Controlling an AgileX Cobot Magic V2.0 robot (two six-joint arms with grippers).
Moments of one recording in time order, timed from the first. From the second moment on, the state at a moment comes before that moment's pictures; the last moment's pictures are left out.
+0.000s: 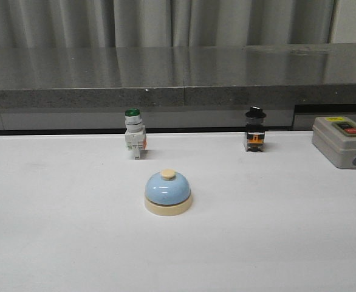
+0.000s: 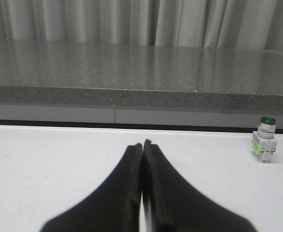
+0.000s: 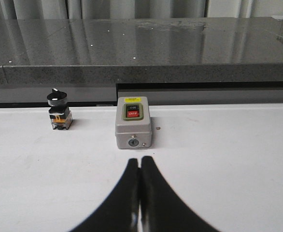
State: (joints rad) left arm -0.02 0.00 0.00 -0.10 0.10 0.01; right arm -0.02 -0.01 0.03 -0.05 0.15 0.12
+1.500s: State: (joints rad) left arm -0.02 0.00 0.00 -0.10 0.10 0.01; right arm 0.30 1.23 -1.04 -0.02 0.64 0.12
